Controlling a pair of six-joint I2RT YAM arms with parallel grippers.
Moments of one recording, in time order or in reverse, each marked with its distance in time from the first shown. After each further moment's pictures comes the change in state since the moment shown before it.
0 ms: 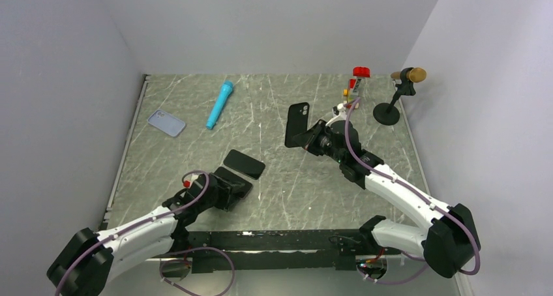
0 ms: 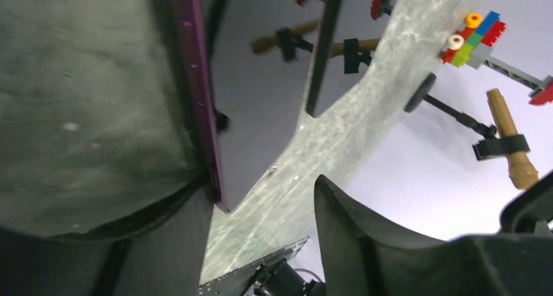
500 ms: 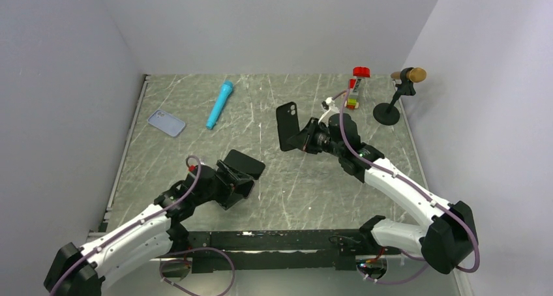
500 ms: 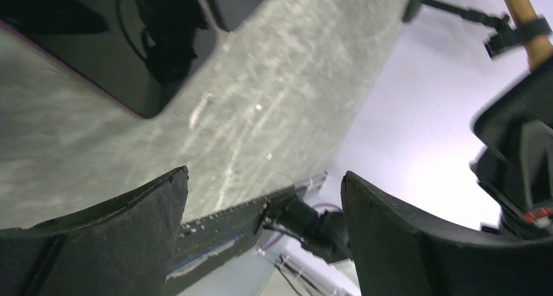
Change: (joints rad) left arm 0.001 -0.087 0.161 -0.172 0.129 0.180; right arm 0.000 0.031 0.102 -0.106 -0.150 -0.156
